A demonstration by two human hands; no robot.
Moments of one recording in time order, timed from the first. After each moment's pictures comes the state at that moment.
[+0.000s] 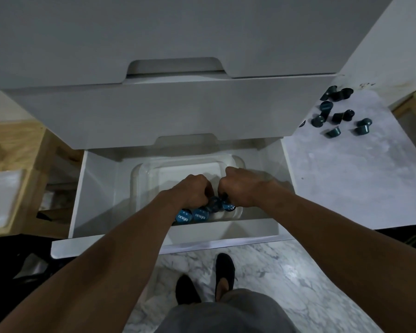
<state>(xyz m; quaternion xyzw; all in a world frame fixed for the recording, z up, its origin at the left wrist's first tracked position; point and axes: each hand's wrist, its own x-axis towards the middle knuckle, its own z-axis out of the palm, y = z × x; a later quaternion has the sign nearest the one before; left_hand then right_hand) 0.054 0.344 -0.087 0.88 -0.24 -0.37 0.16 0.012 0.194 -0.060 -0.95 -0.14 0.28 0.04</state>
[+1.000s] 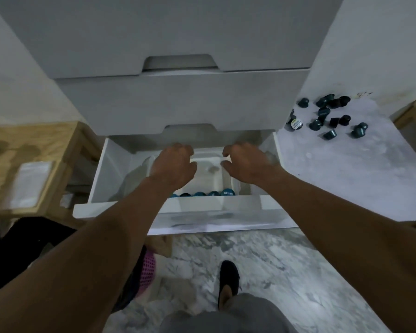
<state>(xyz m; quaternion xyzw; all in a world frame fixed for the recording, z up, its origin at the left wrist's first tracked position) 0.020 0.373 -0.029 0.98 -0.17 -0.06 0.12 -0.017 0.186 -0.023 -0.99 -0.03 0.04 0.12</state>
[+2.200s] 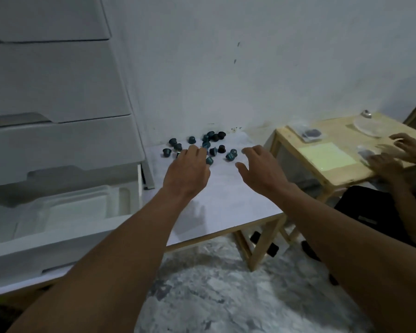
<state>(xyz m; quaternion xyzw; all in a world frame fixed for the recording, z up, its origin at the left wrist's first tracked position) -0.128 0.045 0.034 0.91 -0.37 0.16 0.14 -0.209 -0.130 0.032 -0.97 0.15 -0.15 0.13</state>
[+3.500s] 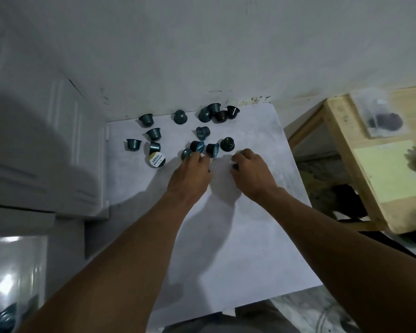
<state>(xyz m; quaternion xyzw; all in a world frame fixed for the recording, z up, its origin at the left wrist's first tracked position) 0.099 -0.117 -0.134 0.94 -0.28 -0.10 0.15 0.046 -0.272 -0.128 -0.97 0.12 0.09 0.17</state>
